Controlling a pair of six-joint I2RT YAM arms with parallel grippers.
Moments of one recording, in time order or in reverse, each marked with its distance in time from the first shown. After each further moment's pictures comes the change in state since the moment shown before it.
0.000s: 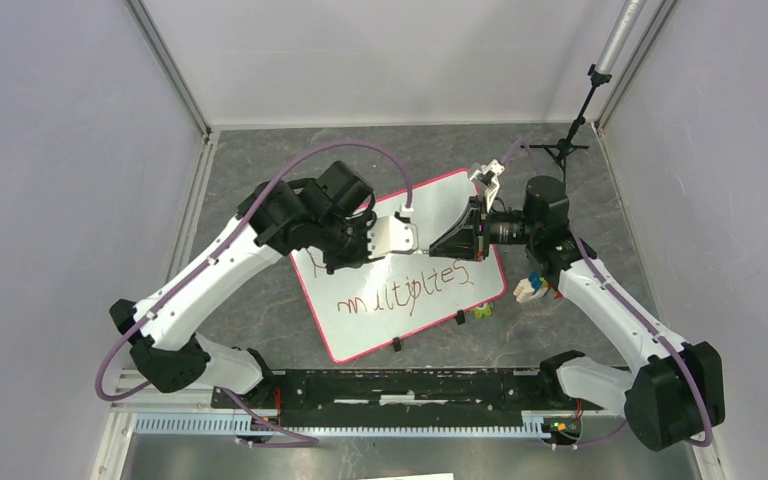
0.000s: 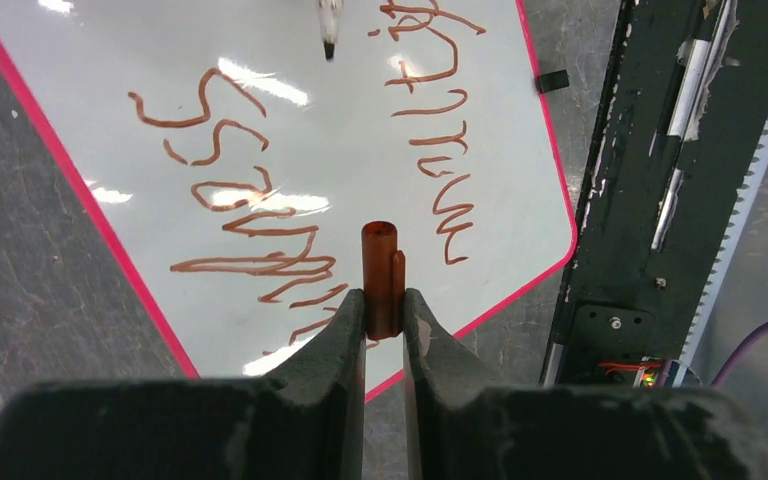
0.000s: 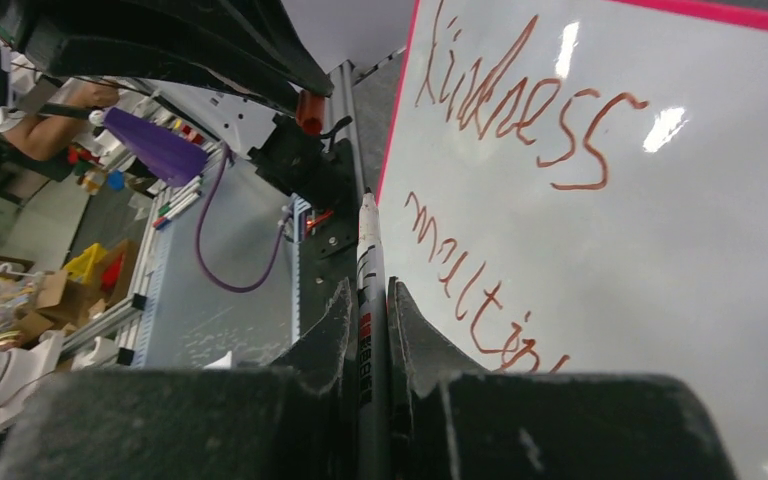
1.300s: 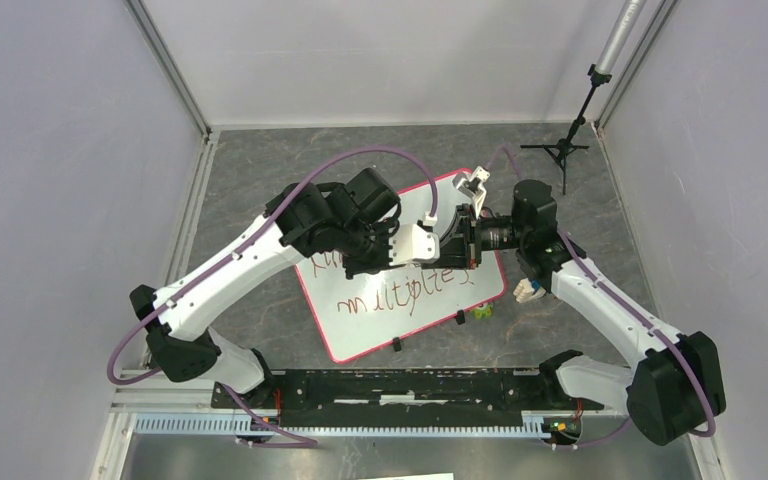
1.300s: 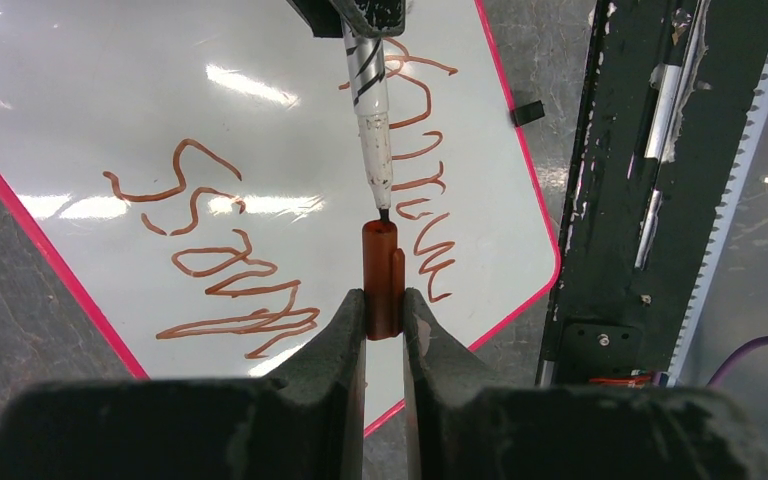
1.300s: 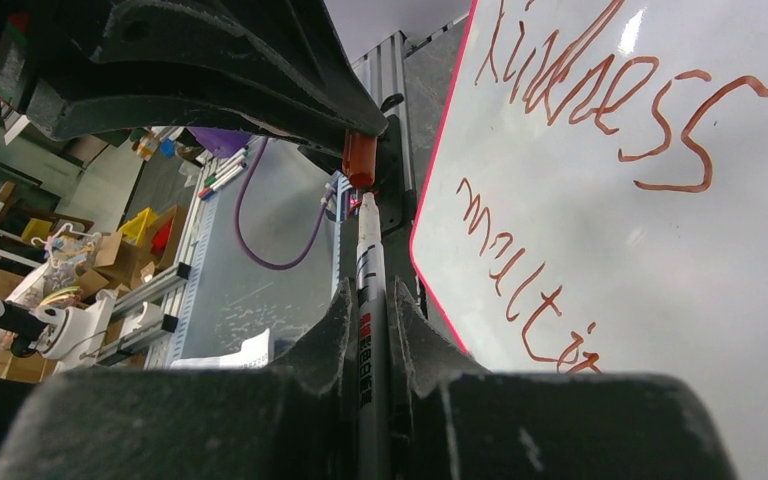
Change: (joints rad) left arm -0.118 0.094 0.042 0.024 -0.028 -0.052; right arm 0.080 0.027 -0.031 0.077 -0.053 0.089
